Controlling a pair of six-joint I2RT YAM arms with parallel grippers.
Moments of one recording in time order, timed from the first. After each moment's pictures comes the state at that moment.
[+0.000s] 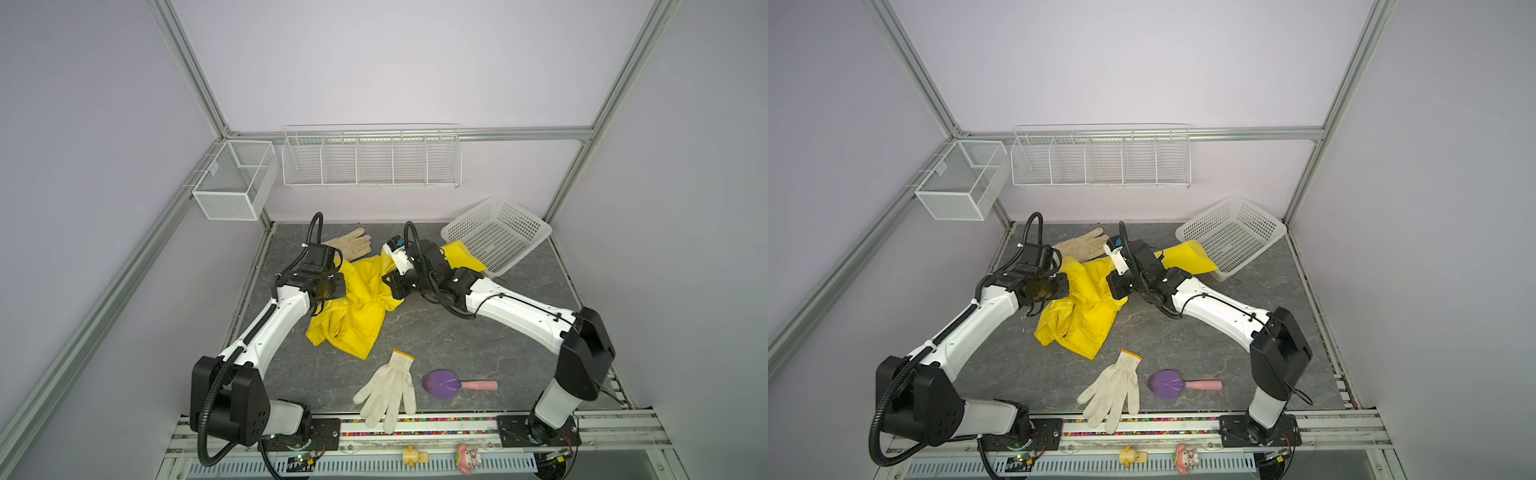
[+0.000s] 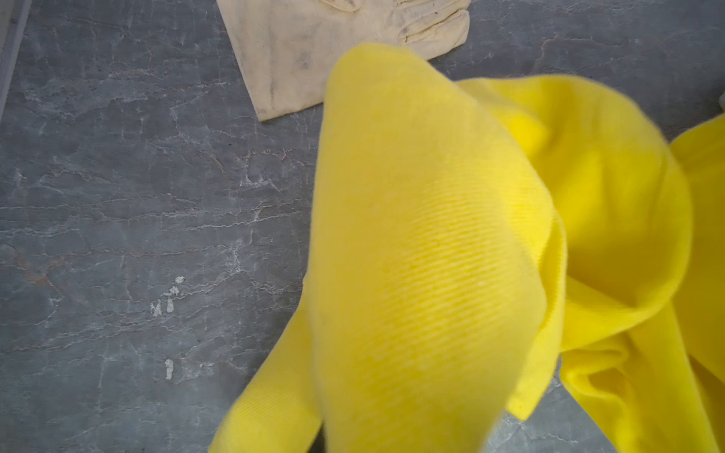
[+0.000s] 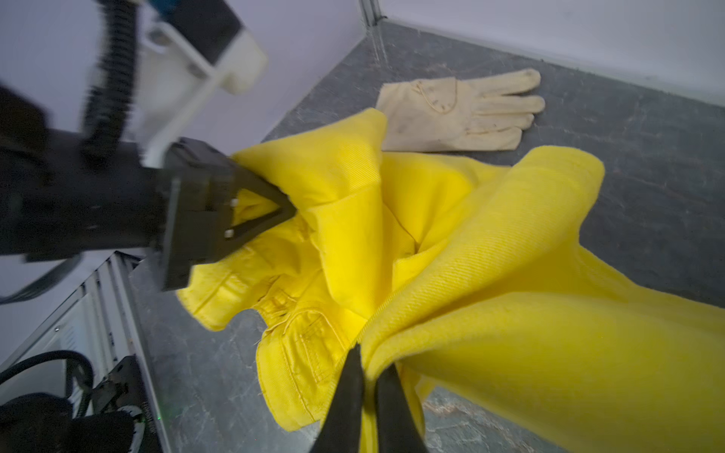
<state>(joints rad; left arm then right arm) -0.29 1.38 1.12 -0.71 -0.05 -0.32 0.87 1.67 1.42 -0.30 -0.14 0.26</state>
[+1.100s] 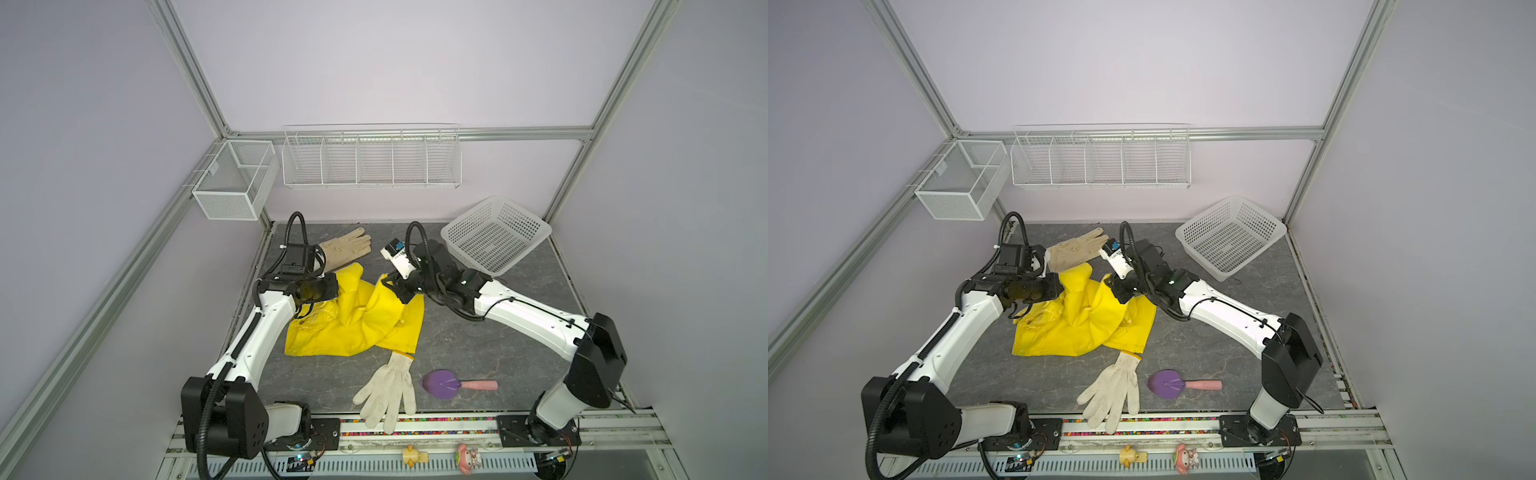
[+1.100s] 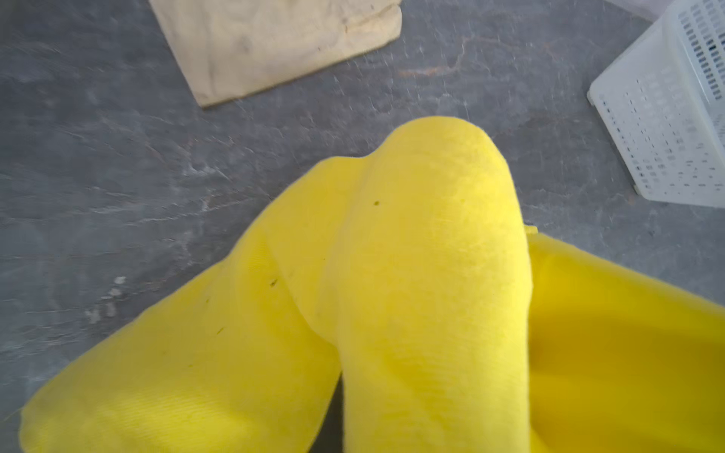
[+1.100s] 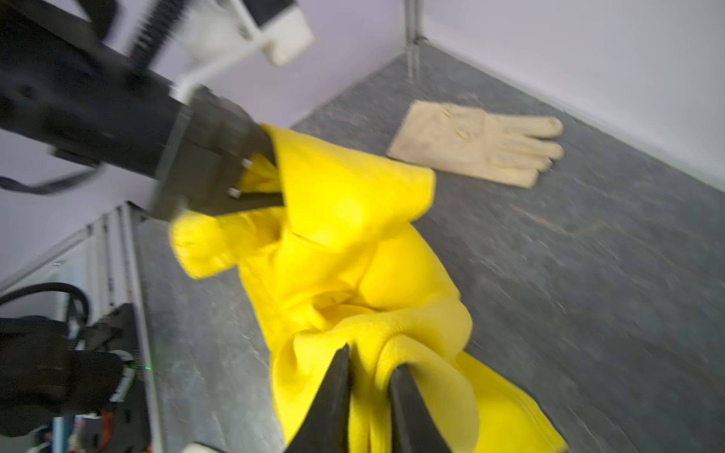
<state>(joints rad) -0.17 1.34 1.08 -0.72 0.28 -0.27 0.81 1.61 1.30 -0.32 -0.17 0.08</state>
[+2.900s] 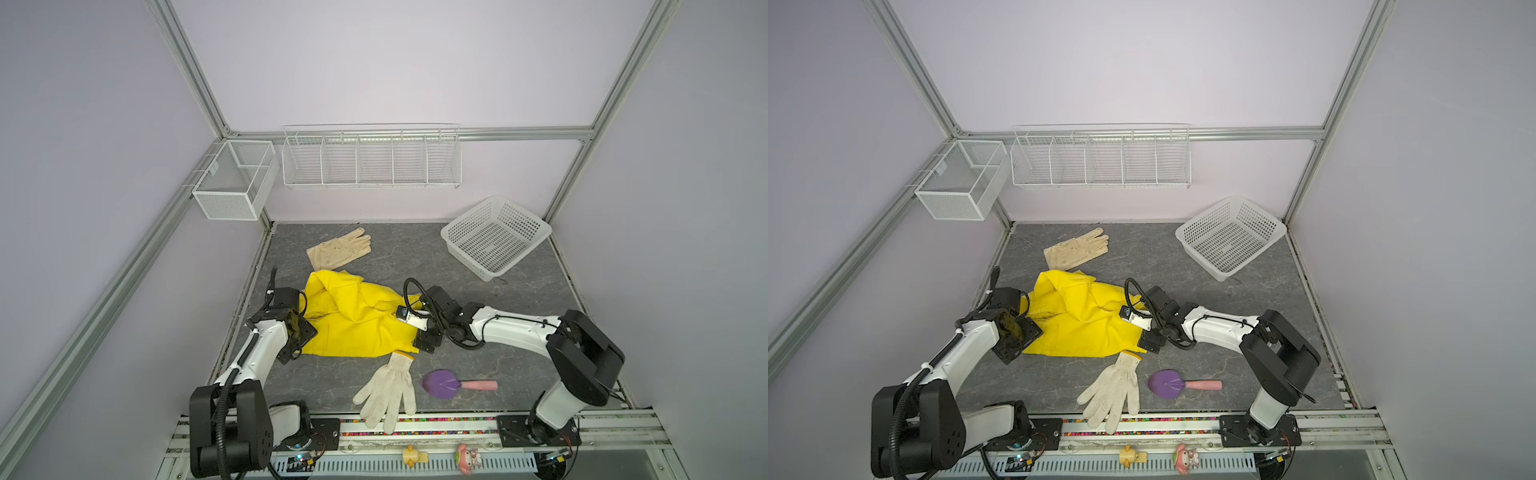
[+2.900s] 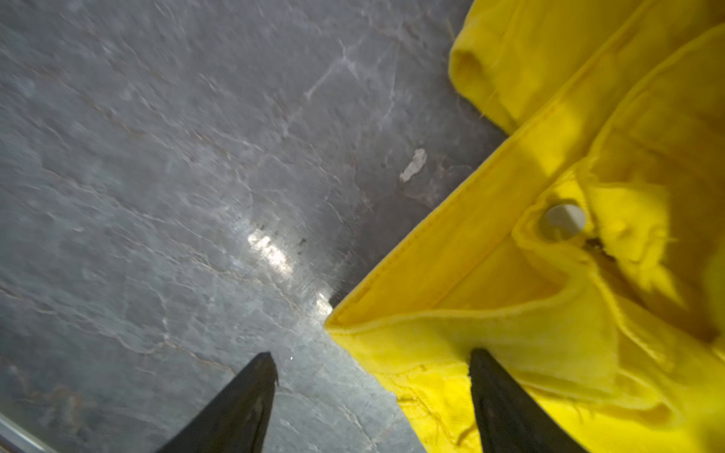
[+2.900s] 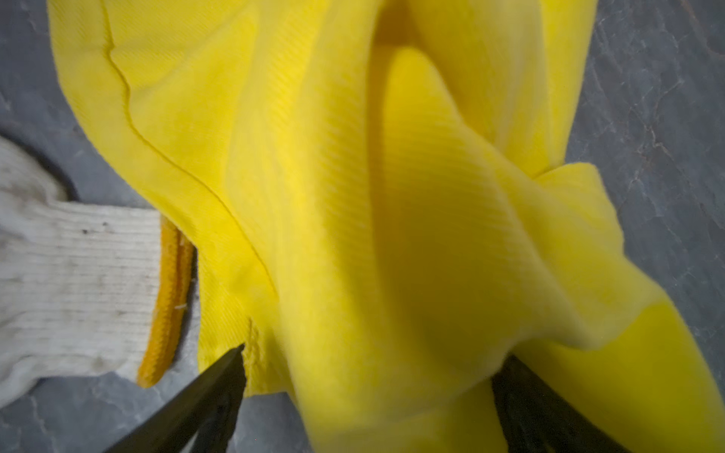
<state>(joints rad) 0.04 1.25 0.66 -0.76 -0.09 -0.75 0.84 1.67 0.94 -0.27 -0.05 -0.50</state>
